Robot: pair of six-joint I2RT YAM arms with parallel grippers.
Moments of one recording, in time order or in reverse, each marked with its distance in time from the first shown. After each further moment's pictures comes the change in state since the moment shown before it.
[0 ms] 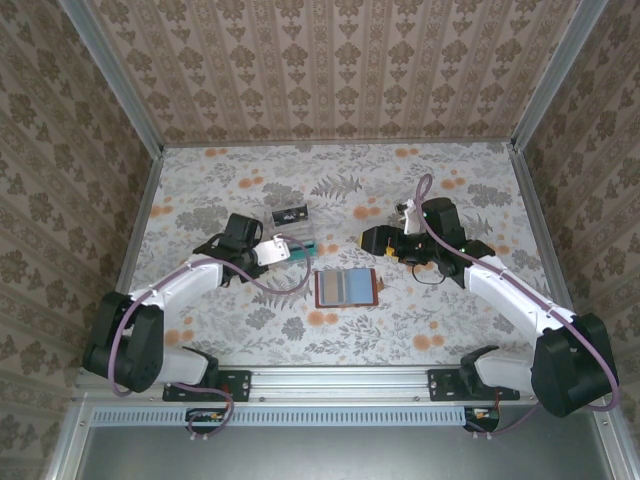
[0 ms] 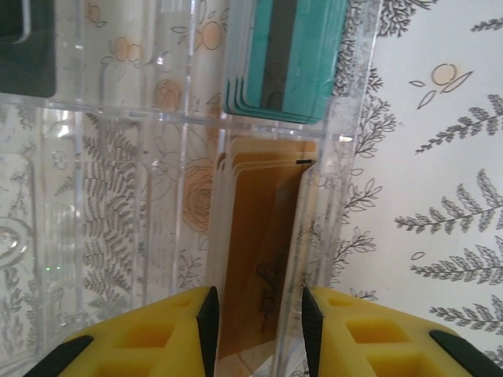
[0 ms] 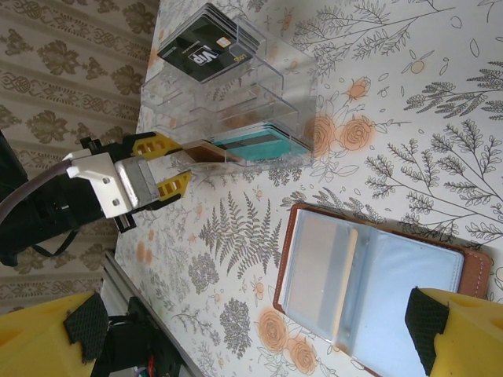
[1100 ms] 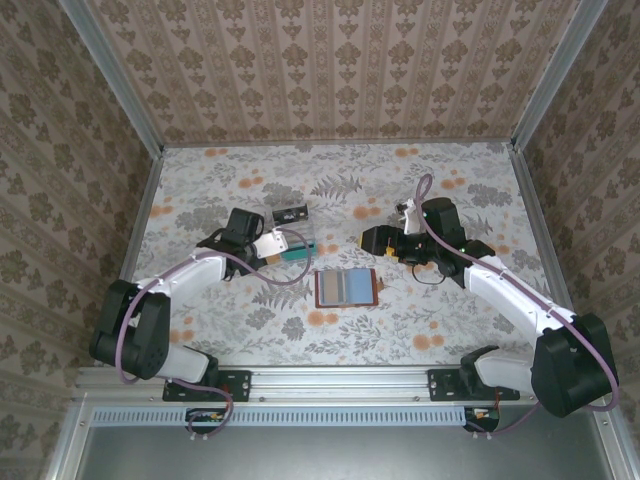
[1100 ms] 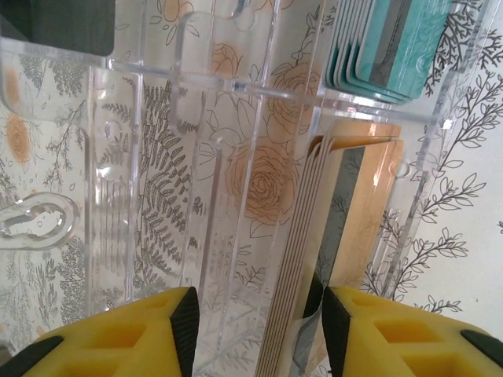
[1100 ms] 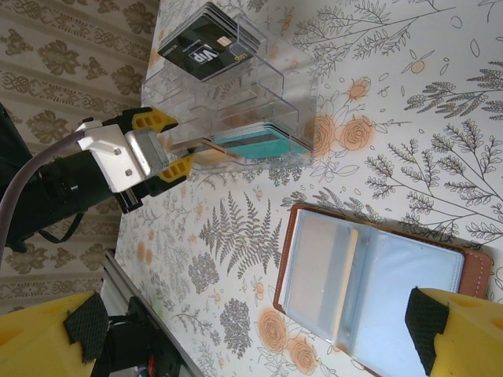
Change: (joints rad) left arm 0.012 0.070 0.039 0.043 -0.097 -0.013; right arm 0.000 0.000 0.000 0.000 0.000 0.000
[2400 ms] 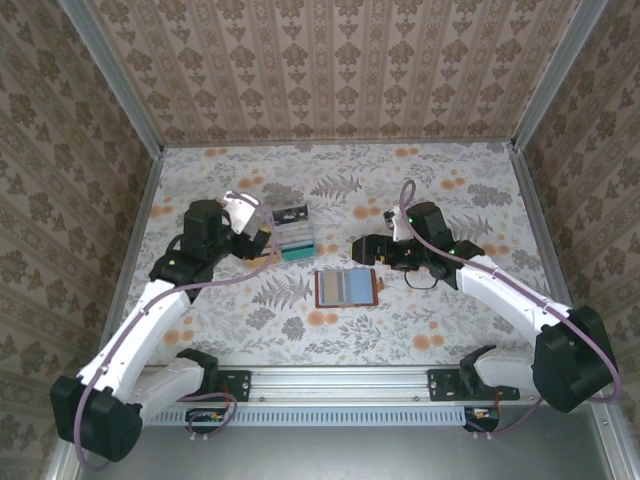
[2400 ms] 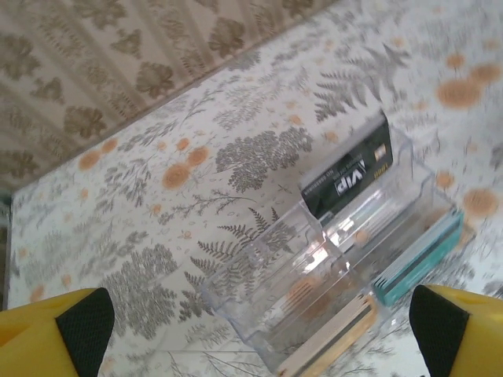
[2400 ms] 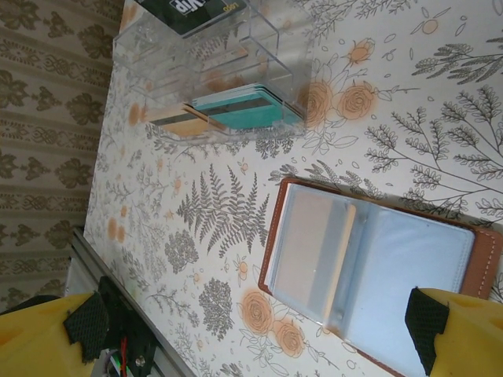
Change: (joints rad) left arm 0.021 -0.465 0.079 -0.077 0.085 -0.666; right arm 0.112 0.032 0.027 -0.062 0.091 -0.035
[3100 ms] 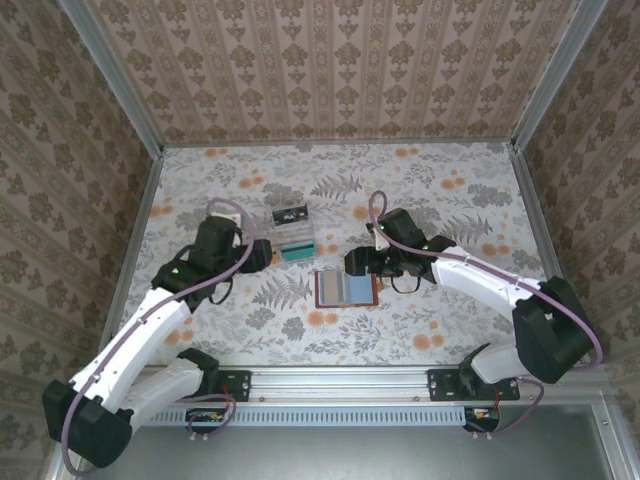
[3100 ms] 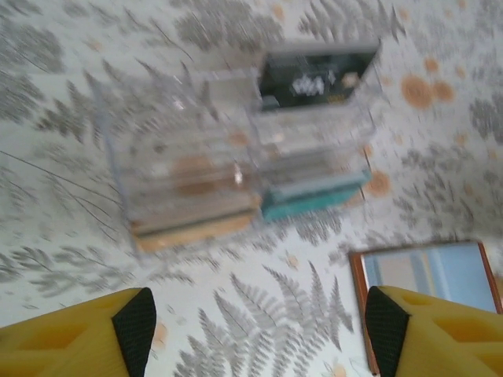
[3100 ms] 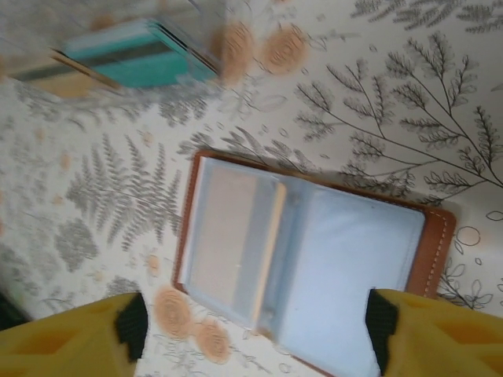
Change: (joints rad) left arm -0.151 -0.021 -0.050 -0.232 -0.012 -0.730; right arm 0.119 0.177 0.064 -0.098 0.221 -0.054
